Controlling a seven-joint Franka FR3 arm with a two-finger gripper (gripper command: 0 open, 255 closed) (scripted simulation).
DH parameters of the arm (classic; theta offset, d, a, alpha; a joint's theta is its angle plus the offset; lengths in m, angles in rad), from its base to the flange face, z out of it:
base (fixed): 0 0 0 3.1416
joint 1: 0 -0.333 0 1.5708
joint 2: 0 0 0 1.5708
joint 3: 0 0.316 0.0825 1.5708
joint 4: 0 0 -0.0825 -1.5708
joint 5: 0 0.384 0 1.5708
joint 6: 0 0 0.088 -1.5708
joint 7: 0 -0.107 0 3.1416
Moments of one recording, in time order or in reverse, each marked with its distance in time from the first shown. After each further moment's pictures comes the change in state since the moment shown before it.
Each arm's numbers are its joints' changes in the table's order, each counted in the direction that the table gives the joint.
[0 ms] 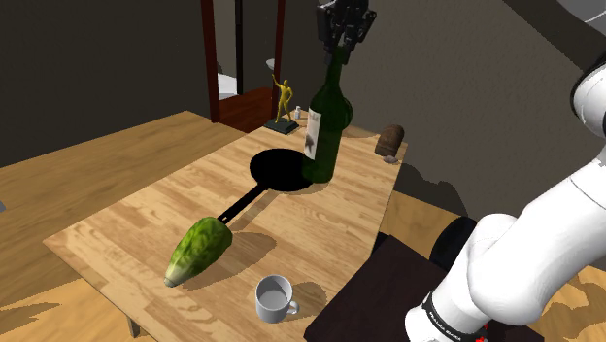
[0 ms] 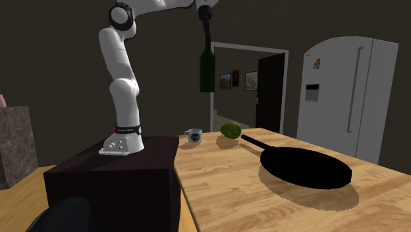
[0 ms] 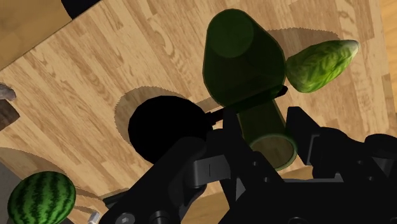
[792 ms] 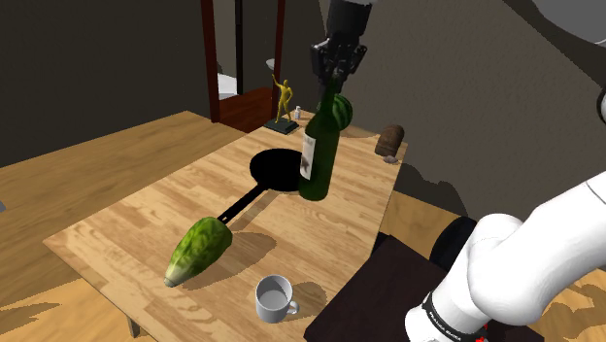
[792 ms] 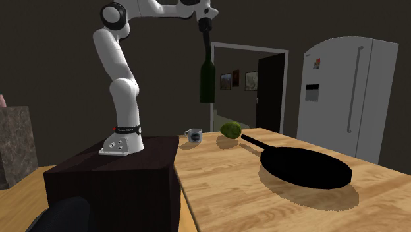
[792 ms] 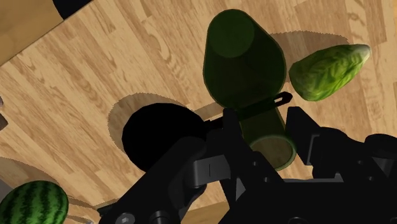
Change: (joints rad) arm -0.002 -0.101 -0.005 -0.280 0.008 0.179 -0.011
